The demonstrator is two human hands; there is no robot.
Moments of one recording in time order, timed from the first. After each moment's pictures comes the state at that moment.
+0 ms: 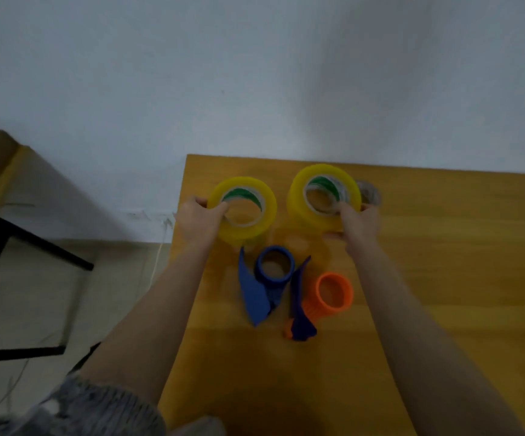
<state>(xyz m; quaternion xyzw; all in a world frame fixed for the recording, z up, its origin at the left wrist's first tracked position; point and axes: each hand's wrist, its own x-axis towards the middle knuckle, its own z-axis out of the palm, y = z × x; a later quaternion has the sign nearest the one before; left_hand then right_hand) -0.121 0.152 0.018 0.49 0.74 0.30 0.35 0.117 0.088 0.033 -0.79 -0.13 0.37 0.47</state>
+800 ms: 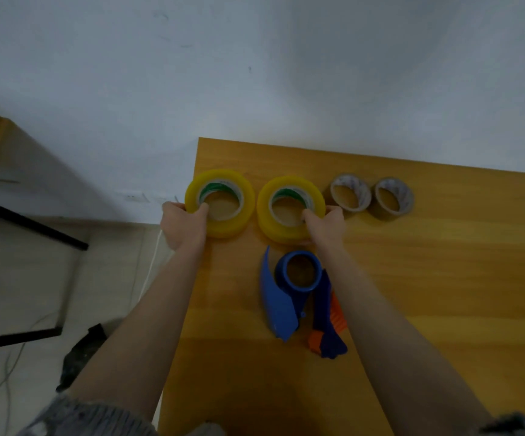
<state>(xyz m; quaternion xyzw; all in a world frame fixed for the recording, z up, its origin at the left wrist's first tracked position) -0.168 0.191 -0.032 0.36 0.81 0.29 0.36 0.041 0.145 -0.020 -0.84 -0.17 0.40 0.33</state>
